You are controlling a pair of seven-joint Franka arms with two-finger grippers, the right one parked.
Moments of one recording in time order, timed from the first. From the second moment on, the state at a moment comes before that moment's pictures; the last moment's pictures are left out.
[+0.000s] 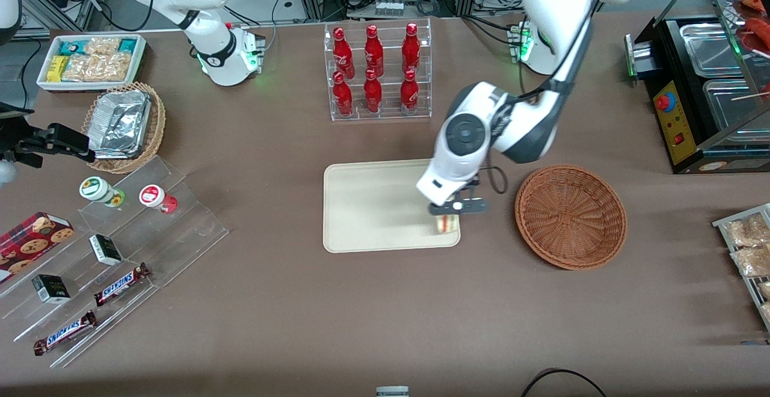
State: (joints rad) arm -0.65 0.51 -0.01 -1.66 -0.04 2.08 -0.69
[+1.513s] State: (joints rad) arm -0.76 0.78 -0.05 -1.36 -0.06 2.07 -0.84
